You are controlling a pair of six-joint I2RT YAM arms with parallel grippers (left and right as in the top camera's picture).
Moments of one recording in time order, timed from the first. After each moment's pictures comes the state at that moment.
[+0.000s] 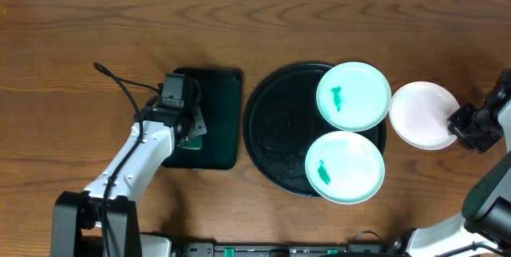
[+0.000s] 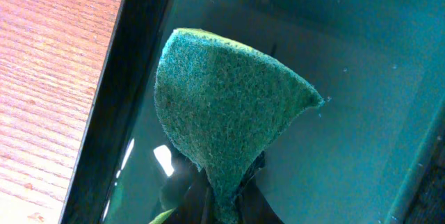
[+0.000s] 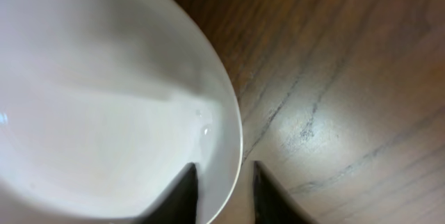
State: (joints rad) left arm -0.15 1.50 0.83 -0.57 -0.08 -0.43; right arm -0.55 1.79 1.19 -0.87 -0.01 0.38
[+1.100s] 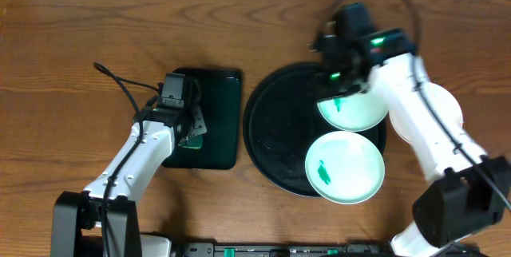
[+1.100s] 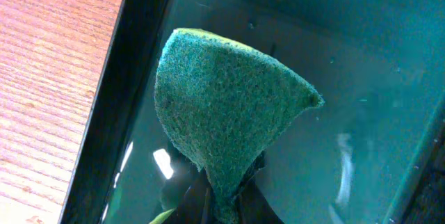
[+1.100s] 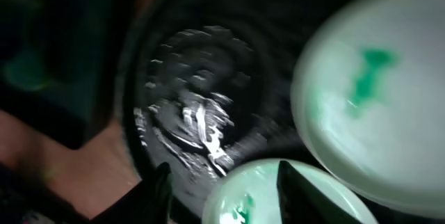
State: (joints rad) left arm -0.15 1.50 0.83 -0.56 -0.08 -0.43; right arm 0.40 1.78 1.61 -1.12 -0.25 0.12
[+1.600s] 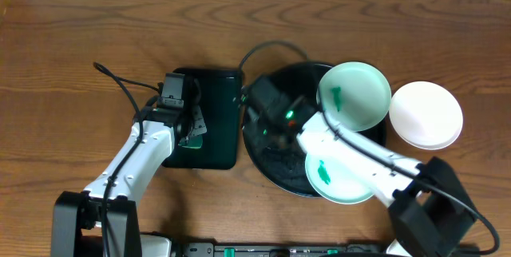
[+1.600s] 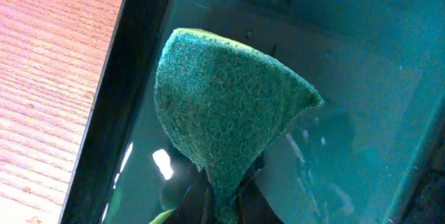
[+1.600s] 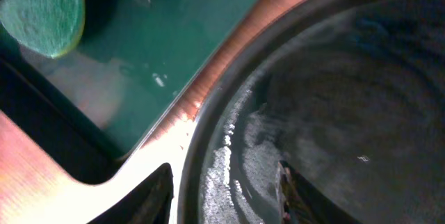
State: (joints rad) left arm -0.15 1.50 0.83 -0.56 -0.08 -0.43; right arm 0.83 1.78 1.26 -0.62 -0.03 0.21
